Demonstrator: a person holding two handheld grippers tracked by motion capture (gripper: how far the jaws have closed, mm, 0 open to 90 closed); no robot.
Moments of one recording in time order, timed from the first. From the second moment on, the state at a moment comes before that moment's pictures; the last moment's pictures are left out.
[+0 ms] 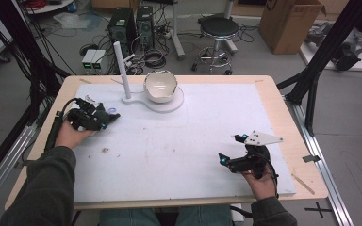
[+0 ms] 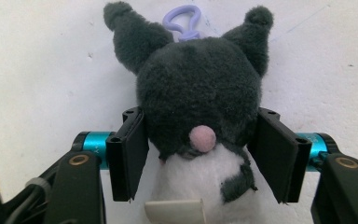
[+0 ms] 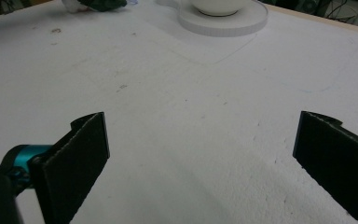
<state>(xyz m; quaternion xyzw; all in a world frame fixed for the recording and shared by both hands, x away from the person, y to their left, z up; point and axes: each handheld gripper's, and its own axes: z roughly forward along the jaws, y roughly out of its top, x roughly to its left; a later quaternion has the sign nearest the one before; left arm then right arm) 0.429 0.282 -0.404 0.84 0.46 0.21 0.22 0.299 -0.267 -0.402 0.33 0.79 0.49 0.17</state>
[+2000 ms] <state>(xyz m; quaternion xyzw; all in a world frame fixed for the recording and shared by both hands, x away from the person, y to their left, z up) 0.367 0.276 -0.394 0.79 0.42 0.28 0.34 0.297 -0.269 -0.400 0.33 0.79 0.49 0.18</state>
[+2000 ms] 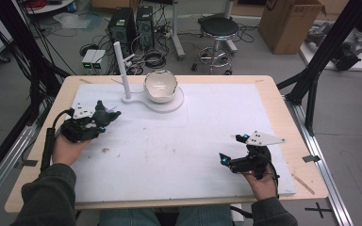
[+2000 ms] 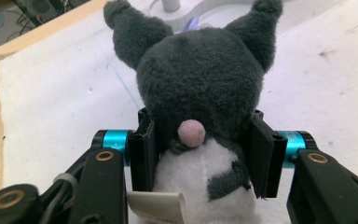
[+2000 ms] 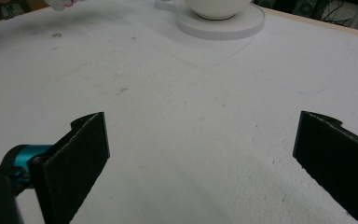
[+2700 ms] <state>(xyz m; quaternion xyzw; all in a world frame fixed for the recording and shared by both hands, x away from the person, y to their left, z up) 0.354 0.275 -0.377 0.75 0.41 0.29 0.43 0.298 -0.269 -0.401 0.33 0.79 0.49 0.18</state>
